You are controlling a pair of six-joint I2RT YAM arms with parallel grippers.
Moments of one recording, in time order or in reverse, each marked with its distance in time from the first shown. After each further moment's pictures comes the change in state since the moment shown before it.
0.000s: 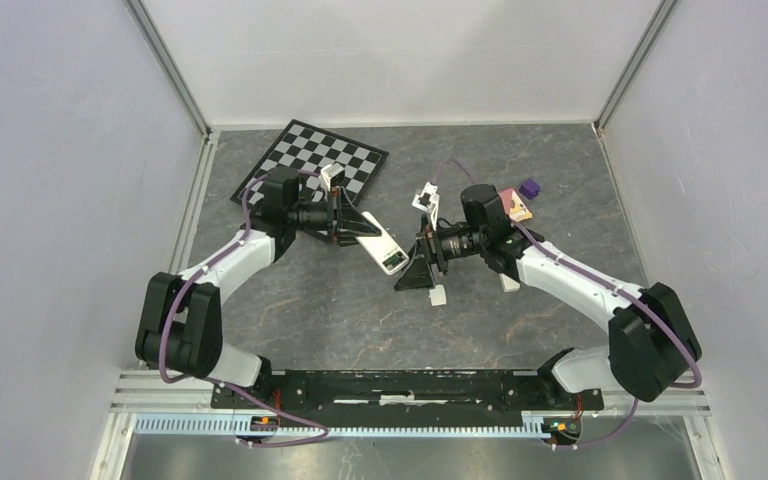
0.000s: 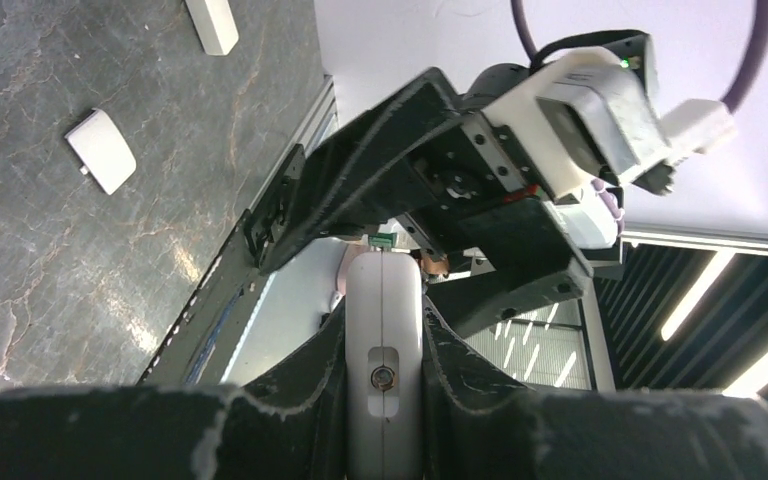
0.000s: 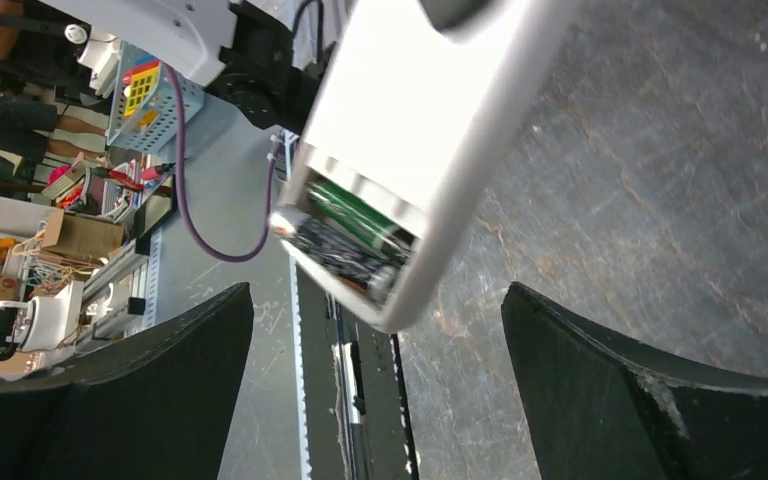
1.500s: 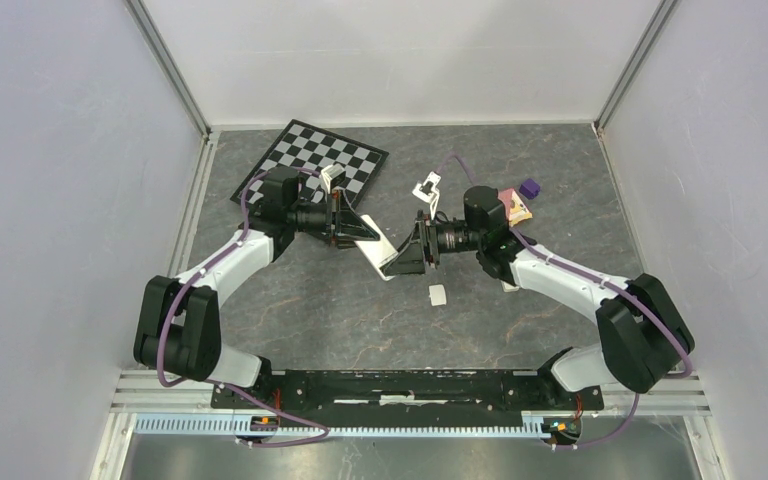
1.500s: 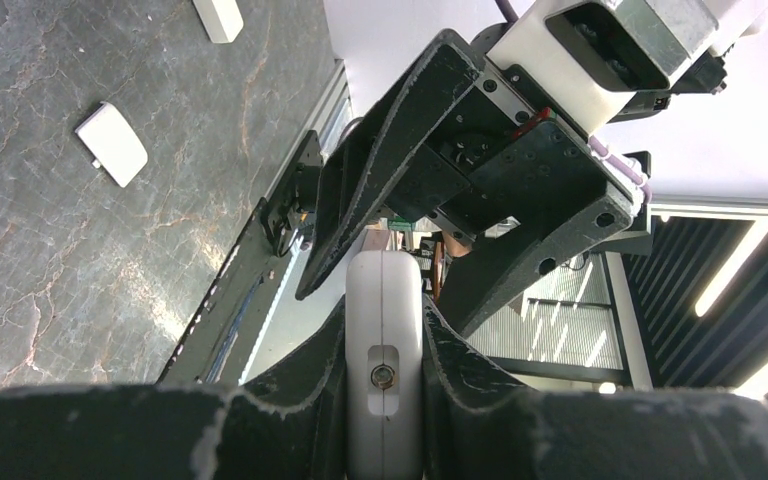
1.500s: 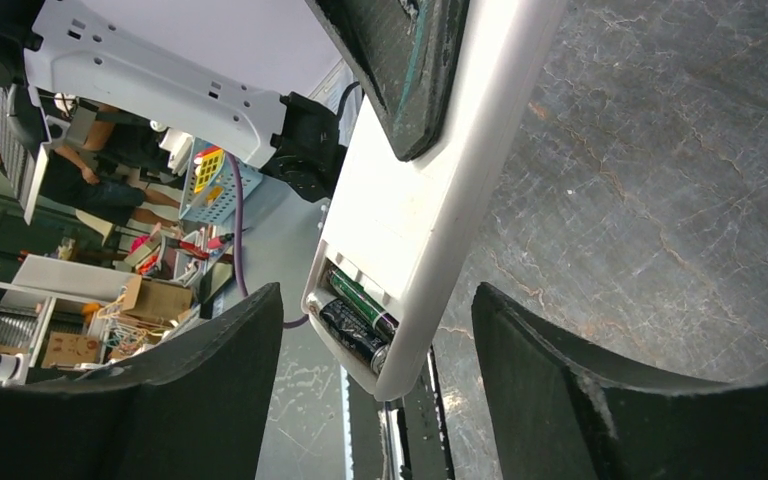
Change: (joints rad) left arm 0.004 -0.017 0.021 -0.104 0.024 0.134; right arm 0.008 0.034 -0.060 0.383 0.005 0.342
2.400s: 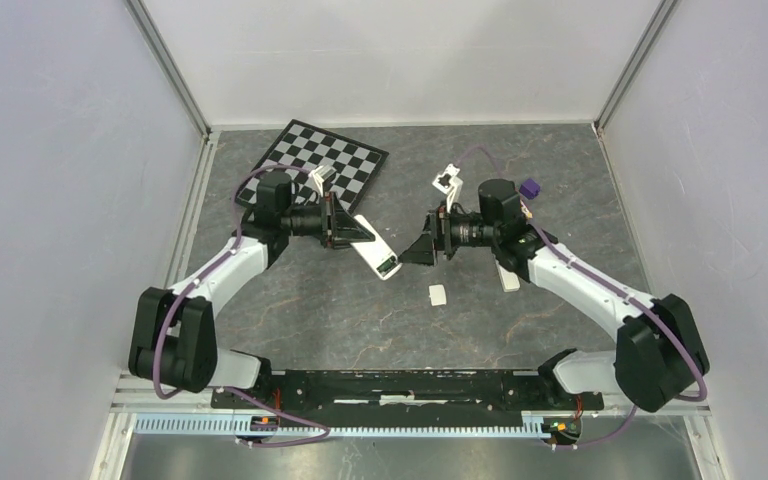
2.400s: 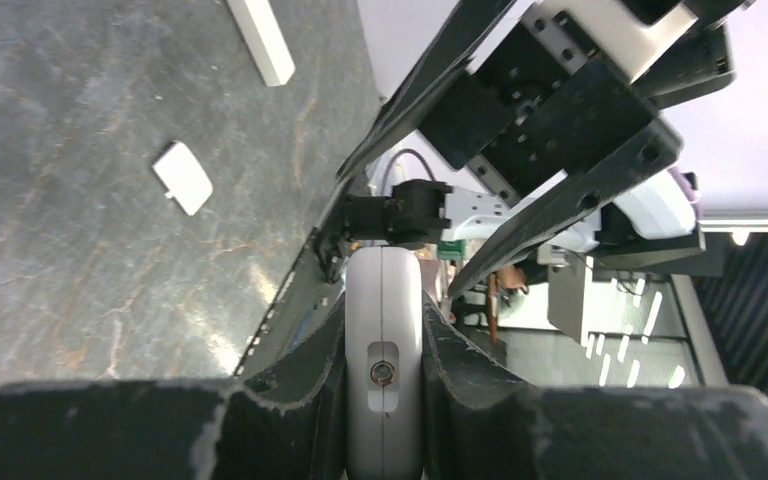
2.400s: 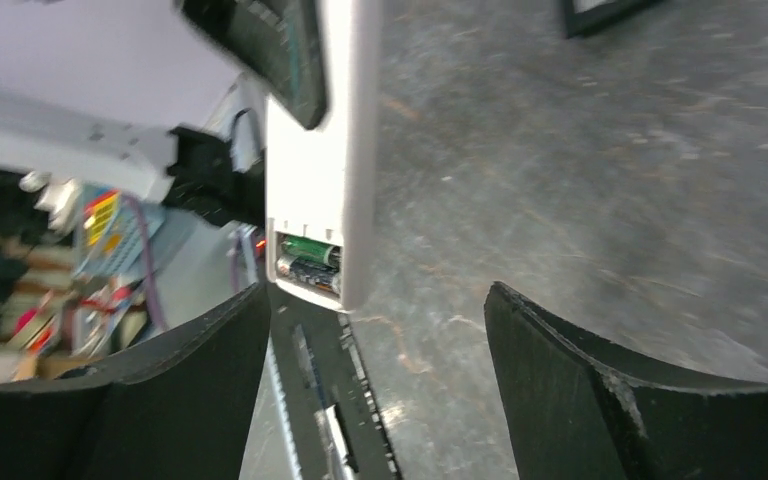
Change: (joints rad) left arm 0.021 -0.045 -0.032 0.001 -0.056 0.092; right arm -0.067 -0.086 0.032 -0.251 0.132 -0.143
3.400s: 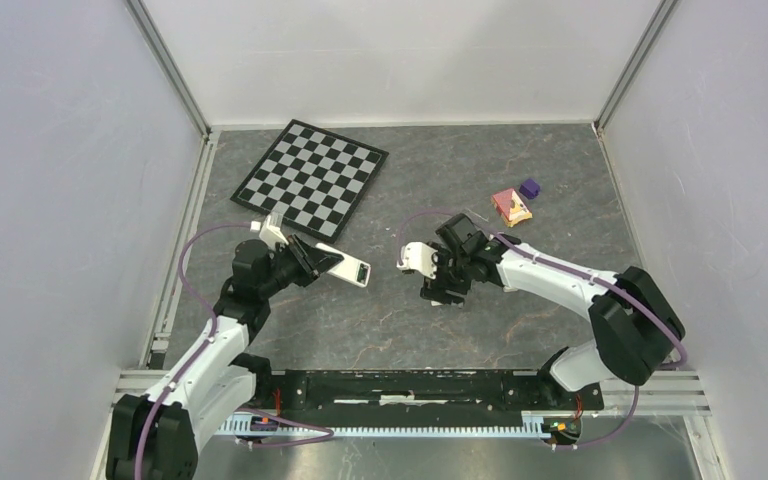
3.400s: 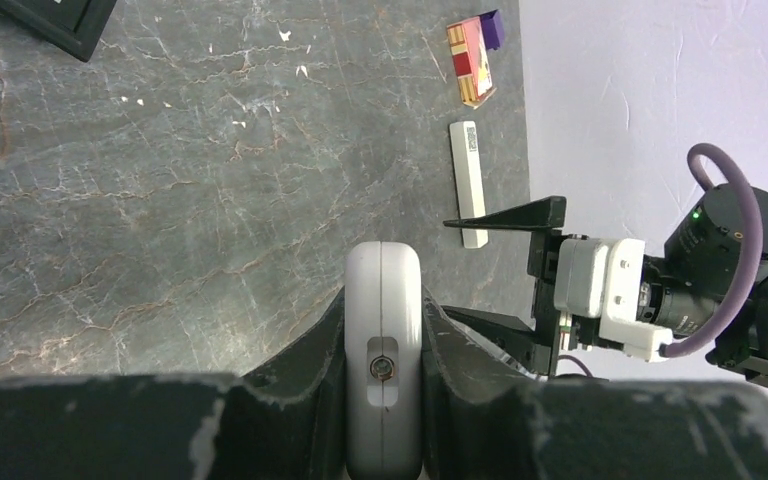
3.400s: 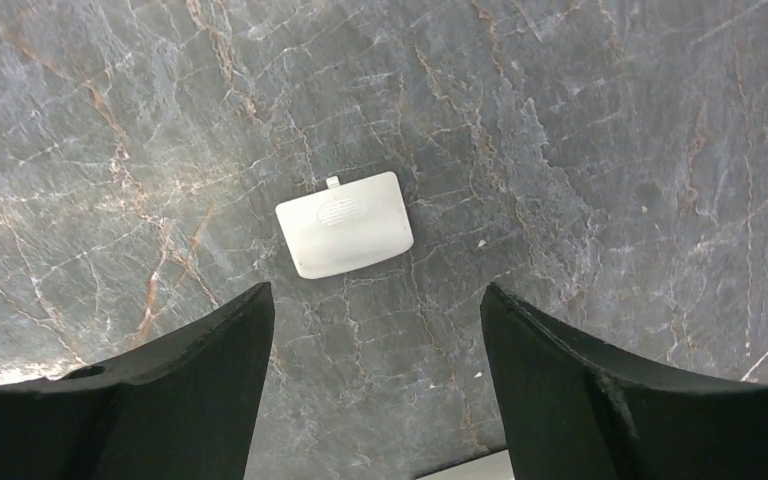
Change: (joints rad) left arm 0.030 -0.545 -0.512 0.076 -0.682 -0.010; right arm 0.167 0.126 0.027 -0.599 0.621 -1.133
